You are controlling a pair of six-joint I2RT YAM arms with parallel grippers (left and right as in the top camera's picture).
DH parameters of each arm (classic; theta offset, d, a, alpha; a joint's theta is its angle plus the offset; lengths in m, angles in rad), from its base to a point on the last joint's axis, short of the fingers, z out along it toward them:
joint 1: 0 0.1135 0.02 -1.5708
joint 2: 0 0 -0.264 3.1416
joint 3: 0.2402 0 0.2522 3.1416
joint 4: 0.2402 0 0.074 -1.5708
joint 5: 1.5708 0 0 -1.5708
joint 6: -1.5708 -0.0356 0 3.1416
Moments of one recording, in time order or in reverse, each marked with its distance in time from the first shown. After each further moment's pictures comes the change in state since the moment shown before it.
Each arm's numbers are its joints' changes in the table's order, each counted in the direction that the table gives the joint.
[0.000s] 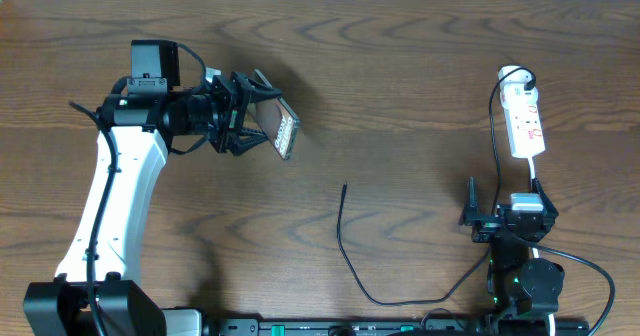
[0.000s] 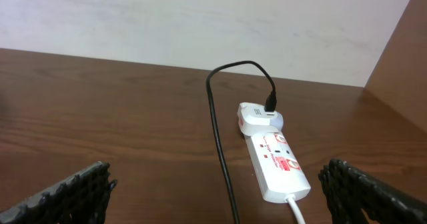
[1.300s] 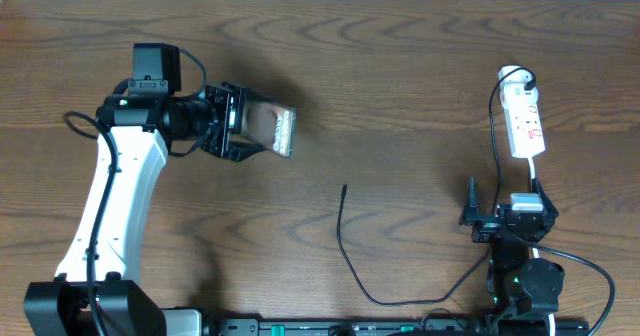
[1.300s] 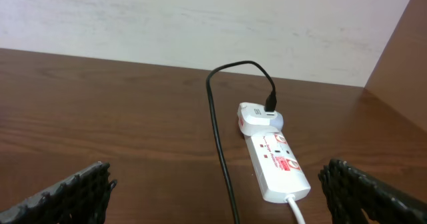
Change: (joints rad) left arm 0.000 0.000 0.000 0.084 -0.156 0.246; right arm 0.000 0.000 0.000 0.000 0.000 0.000
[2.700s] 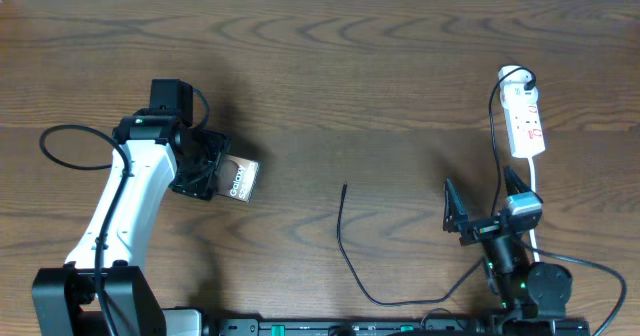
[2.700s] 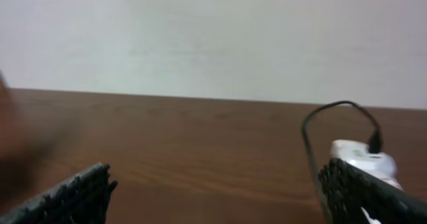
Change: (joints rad) left arm 0.000 0.000 -0.189 0.058 -0.613 -0.056; right arm 0.000 0.046 0.051 -0.099 -0.314 -0.194
